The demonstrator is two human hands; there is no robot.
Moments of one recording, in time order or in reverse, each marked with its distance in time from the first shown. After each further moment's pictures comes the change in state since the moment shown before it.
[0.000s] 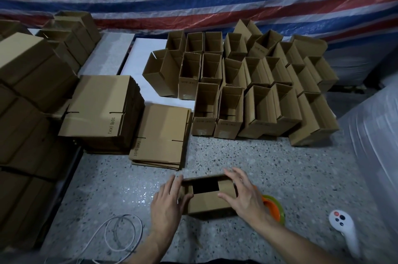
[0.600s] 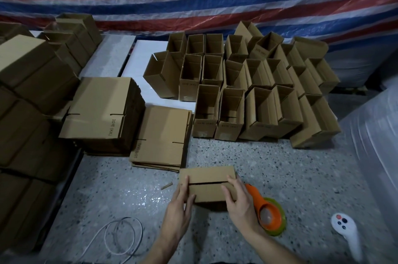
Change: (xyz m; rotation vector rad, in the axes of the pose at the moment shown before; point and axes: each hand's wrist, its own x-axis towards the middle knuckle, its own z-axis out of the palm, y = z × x) left_hand -0.006 0.016 0.009 -0.590 -0.170 -0.097; right_hand -0.008 -0.020 0.025 0.310 0.222 0.131
